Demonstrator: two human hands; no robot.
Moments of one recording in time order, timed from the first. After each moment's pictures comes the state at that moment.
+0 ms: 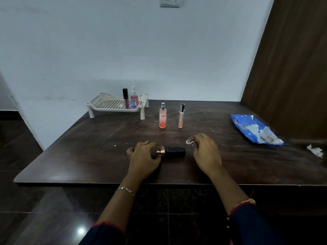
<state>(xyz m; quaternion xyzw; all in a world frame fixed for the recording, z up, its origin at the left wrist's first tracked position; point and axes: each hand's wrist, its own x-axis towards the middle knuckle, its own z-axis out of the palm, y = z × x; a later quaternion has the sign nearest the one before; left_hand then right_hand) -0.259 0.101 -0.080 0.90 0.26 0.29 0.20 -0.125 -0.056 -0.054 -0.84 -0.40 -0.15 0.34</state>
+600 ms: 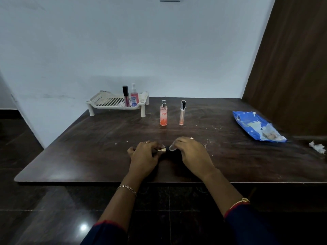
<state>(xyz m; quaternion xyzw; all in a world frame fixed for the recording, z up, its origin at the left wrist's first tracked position) -0.255 0.106 -0.084 0.90 0.28 0.26 0.22 -0.146 -0.037 -0.060 -0.78 -0.55 -0.15 0.24</state>
